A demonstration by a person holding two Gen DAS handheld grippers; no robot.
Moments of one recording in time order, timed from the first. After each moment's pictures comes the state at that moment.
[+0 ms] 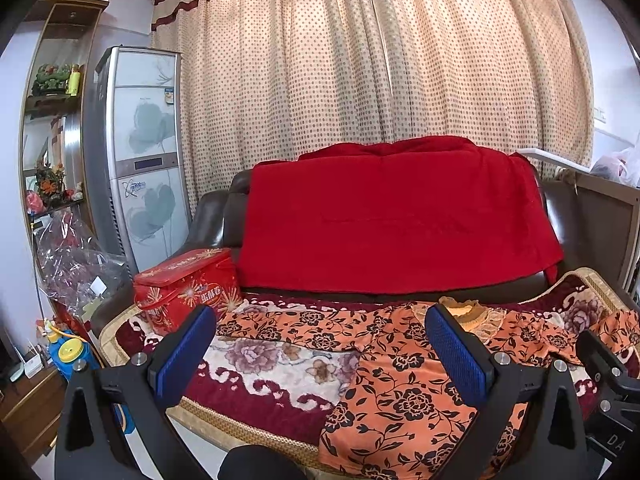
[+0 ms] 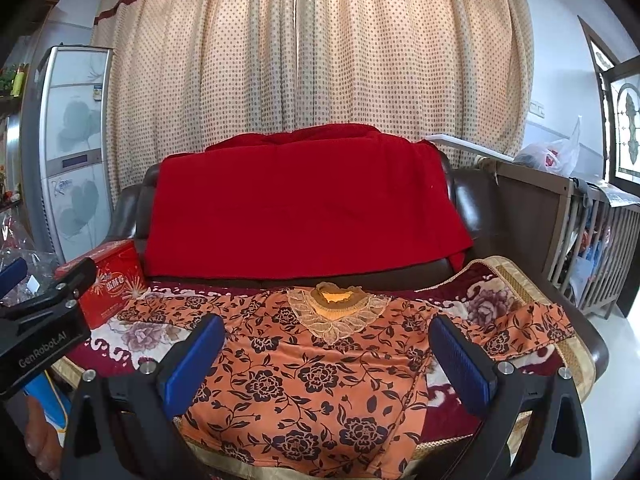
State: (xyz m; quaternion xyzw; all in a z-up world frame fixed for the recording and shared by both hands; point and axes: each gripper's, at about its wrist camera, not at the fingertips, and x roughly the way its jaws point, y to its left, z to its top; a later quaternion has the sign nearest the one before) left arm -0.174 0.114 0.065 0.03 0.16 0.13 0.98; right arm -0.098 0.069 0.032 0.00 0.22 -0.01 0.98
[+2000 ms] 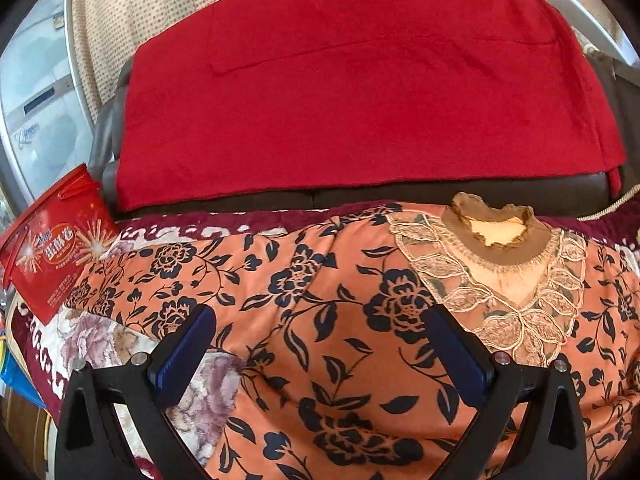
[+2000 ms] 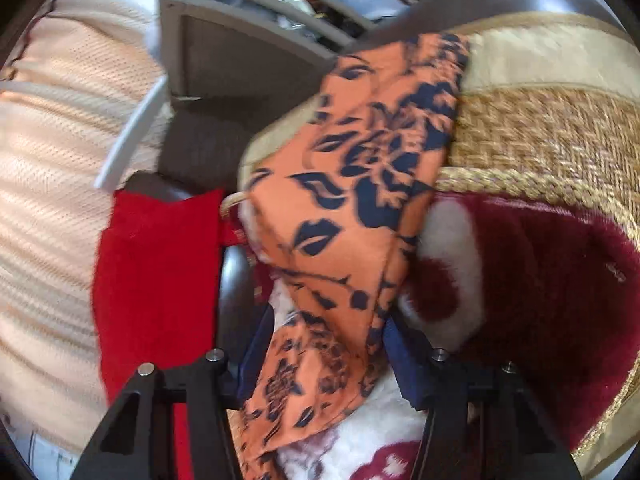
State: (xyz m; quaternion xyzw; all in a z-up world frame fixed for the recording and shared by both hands) left arm 0.182 0.059 -0.156 0.04 0.37 0.08 0.92; right arm 0.050 -0.415 -0.232 0.56 0.22 -0.20 0.78
